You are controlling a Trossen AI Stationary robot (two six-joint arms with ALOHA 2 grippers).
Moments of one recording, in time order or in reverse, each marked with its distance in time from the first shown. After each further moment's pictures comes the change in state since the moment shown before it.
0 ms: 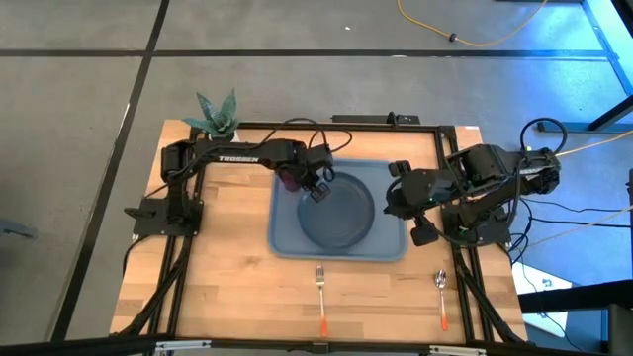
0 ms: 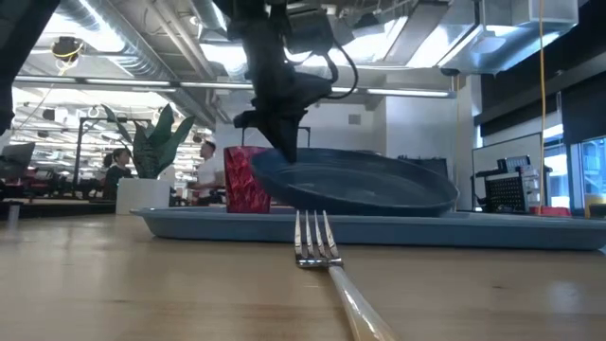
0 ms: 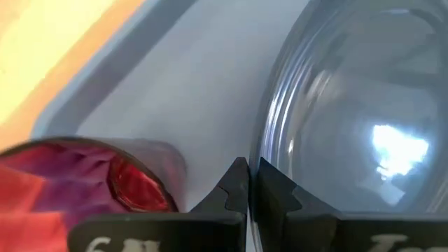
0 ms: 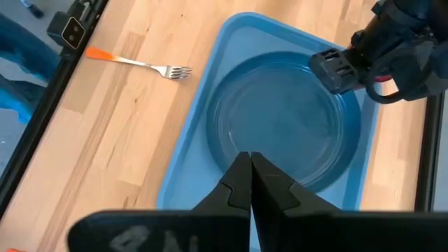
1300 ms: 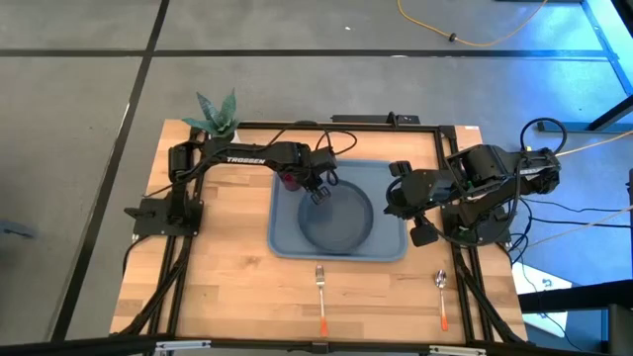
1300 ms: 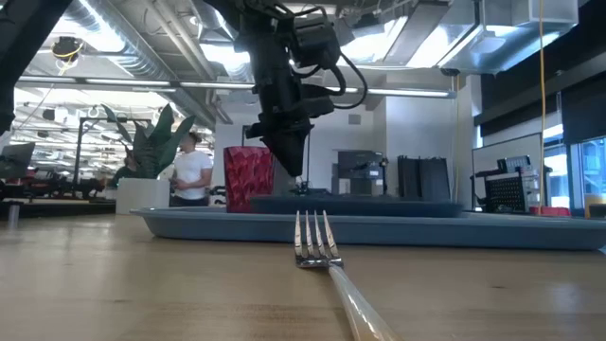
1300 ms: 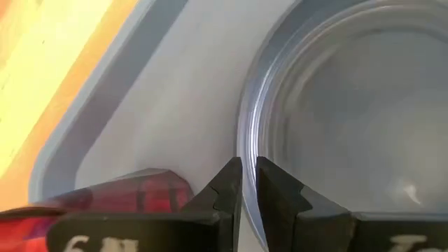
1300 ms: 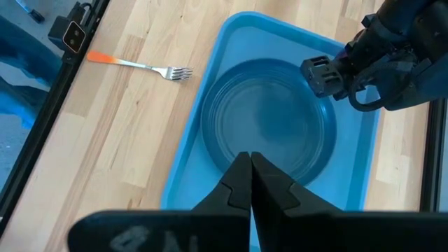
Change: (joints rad) left arm 0.002 0.059 0.000 0.050 -0.027 0.176; right arm 0.000 0.000 -0.001 -0.001 0.000 0.028
